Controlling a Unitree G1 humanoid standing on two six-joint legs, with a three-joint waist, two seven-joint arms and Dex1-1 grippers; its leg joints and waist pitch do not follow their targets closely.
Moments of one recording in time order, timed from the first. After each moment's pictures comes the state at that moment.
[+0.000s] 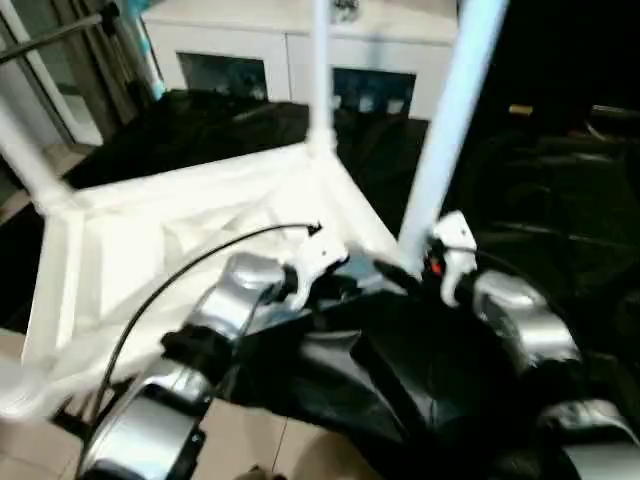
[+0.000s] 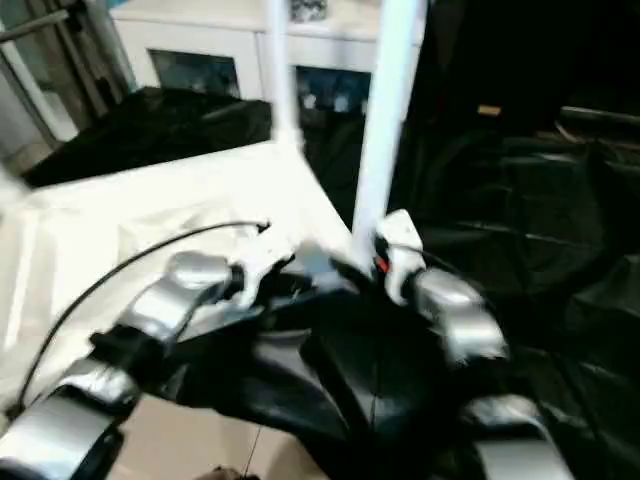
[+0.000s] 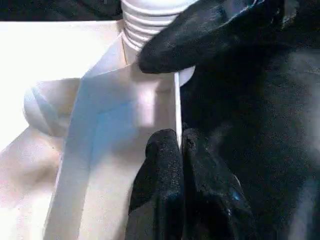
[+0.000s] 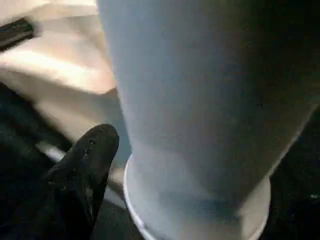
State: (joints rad) left arm -0.66 0.18 -0.30 0.67 0.07 0.14 -1.05; right arm -0.49 -0.32 0.05 0.60 0.14 0.14 0.91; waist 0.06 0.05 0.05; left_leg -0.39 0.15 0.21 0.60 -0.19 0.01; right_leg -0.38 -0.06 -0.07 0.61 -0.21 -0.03
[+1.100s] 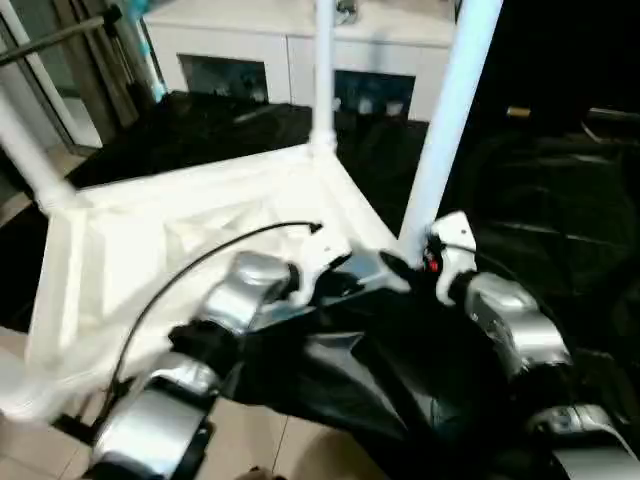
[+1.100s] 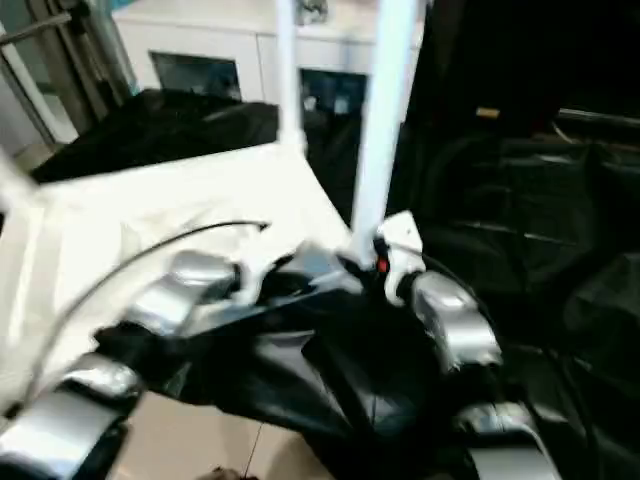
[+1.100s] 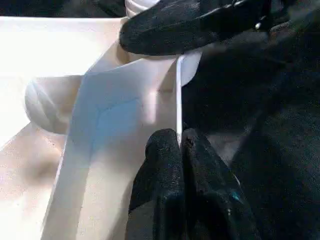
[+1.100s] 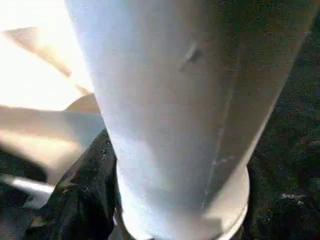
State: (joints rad) left arm -0.73 0.08 -0.26 0.78 0.07 0.21 -0.84; right arm -0.52 -0.19 -0.01 0.63 0.10 0.15 0.50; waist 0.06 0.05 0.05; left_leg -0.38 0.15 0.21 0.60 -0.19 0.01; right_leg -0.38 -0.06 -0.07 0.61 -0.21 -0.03
